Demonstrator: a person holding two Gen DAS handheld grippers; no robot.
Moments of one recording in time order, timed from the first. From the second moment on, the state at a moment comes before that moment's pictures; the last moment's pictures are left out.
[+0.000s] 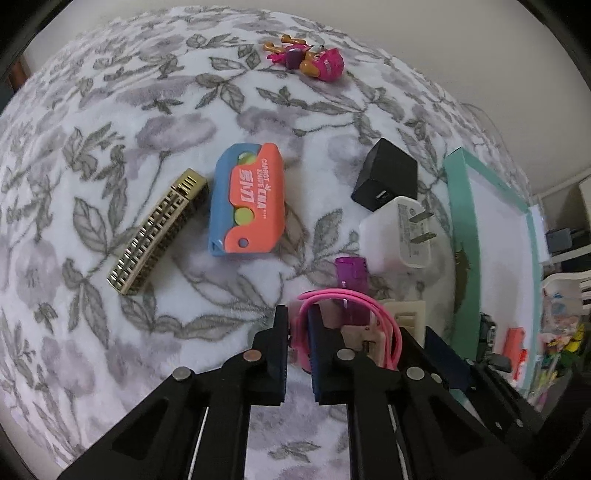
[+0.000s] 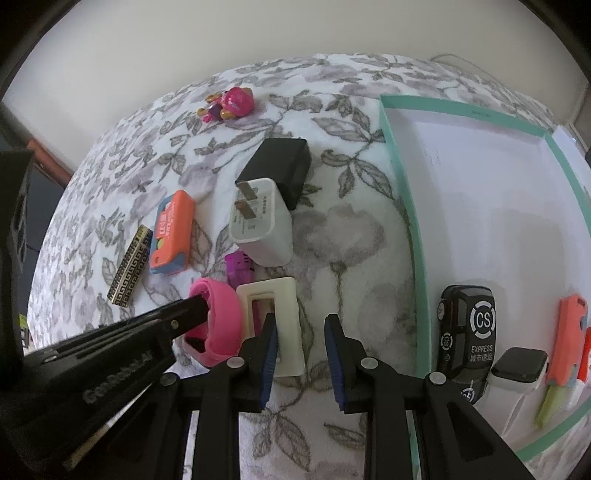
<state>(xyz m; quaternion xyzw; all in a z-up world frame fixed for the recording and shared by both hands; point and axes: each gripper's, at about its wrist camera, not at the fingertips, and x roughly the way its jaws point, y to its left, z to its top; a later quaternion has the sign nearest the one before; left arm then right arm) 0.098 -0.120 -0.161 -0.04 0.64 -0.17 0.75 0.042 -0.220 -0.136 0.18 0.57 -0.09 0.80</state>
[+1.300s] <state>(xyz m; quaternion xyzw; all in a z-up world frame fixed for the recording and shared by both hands) 0.107 -0.078 -0.148 -0.23 0.65 -0.22 0.69 0.031 -0.249 -0.141 0.28 0.54 -0.07 0.79</state>
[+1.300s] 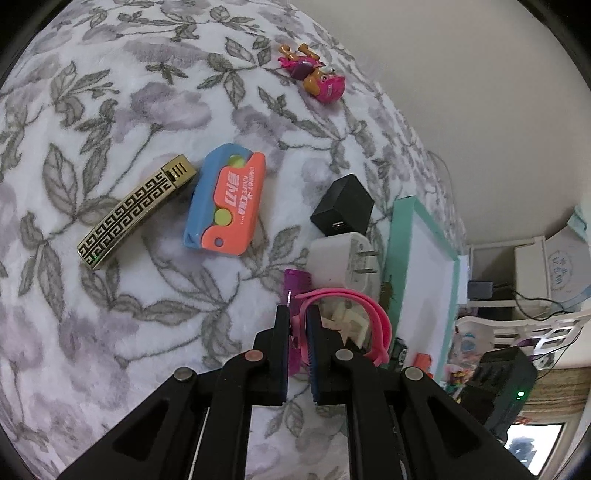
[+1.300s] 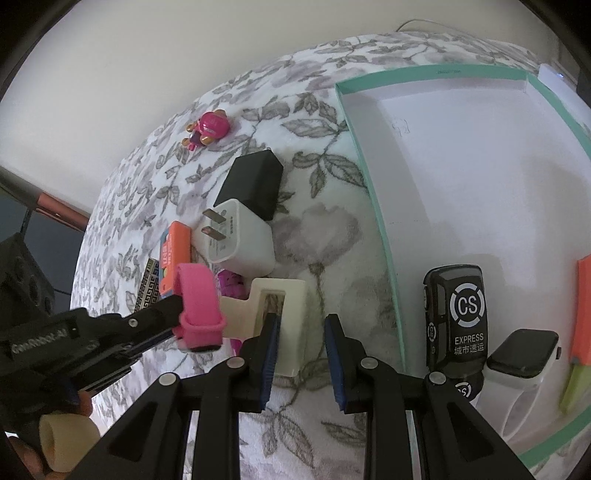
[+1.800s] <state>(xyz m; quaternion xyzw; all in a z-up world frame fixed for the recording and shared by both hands) 0.107 -0.071 -0.129 -0.21 0.62 -0.20 0.72 0.030 -0.255 -0.132 0.27 0.54 -0.08 0.79</state>
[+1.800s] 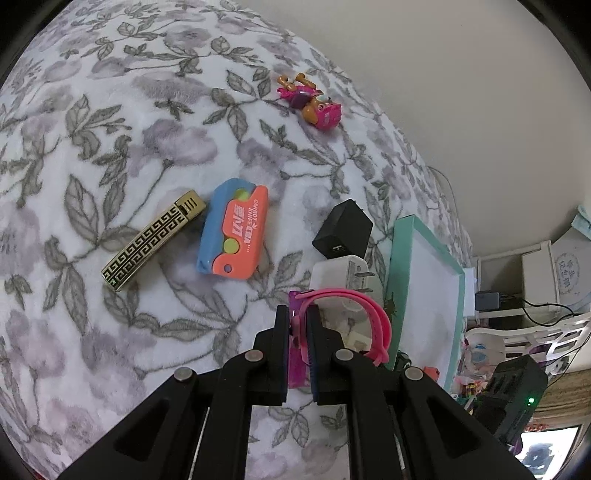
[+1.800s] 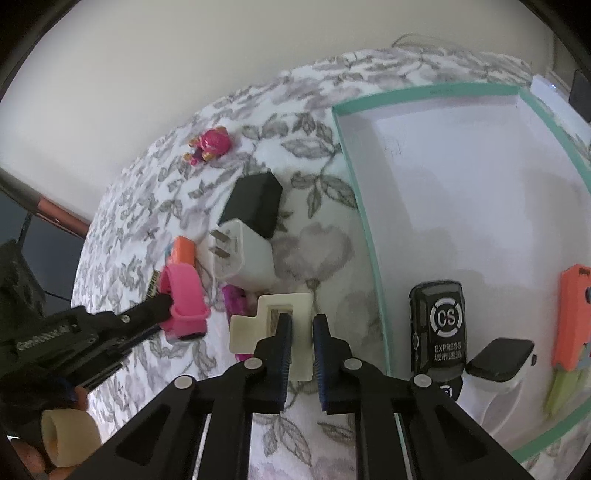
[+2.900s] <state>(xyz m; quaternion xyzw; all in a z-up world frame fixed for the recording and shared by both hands) 0.081 -0.212 -0.085 -0.08 0.60 -0.27 0.75 -0.050 -0.391 -0.087 0.32 0.40 -0.34 0.79</state>
